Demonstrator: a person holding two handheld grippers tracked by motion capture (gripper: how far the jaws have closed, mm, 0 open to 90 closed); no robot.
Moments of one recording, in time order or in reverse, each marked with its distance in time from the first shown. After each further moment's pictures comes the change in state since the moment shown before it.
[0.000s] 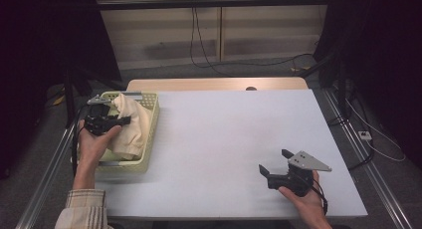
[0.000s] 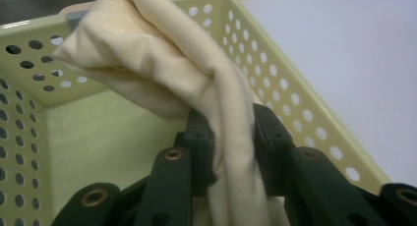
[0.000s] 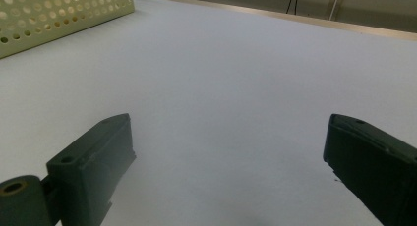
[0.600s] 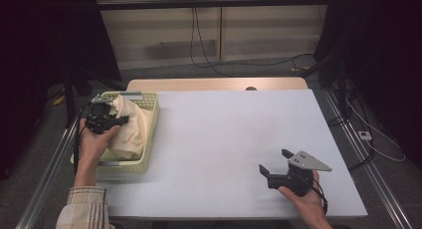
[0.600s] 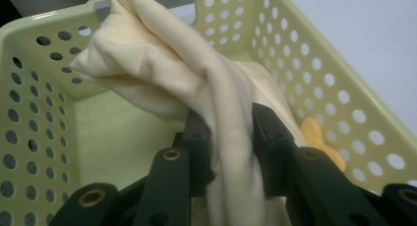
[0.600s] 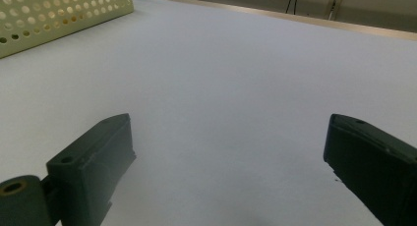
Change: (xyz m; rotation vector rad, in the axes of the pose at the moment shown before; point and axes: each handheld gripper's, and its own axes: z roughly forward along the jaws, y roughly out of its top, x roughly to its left) left arm 0.007 0.000 0.012 0.042 0.084 0.021; right arm 0.000 0.000 0.000 0.001 -0.005 -0.001
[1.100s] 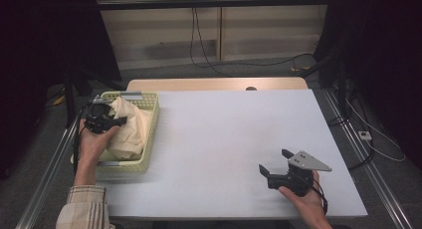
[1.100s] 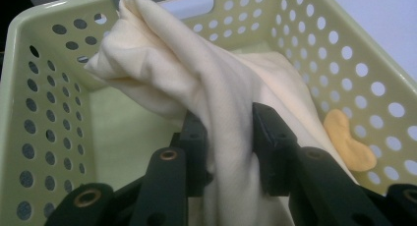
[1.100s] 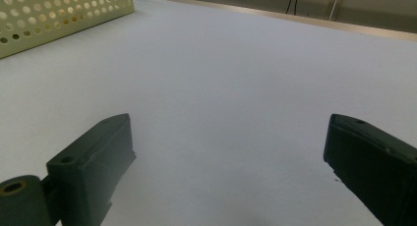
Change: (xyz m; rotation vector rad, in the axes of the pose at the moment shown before) left arm 0.005 -0.003 0.005 0.027 0.042 -0.009; right arm 0.000 0.000 0.000 -0.001 0.003 0.000
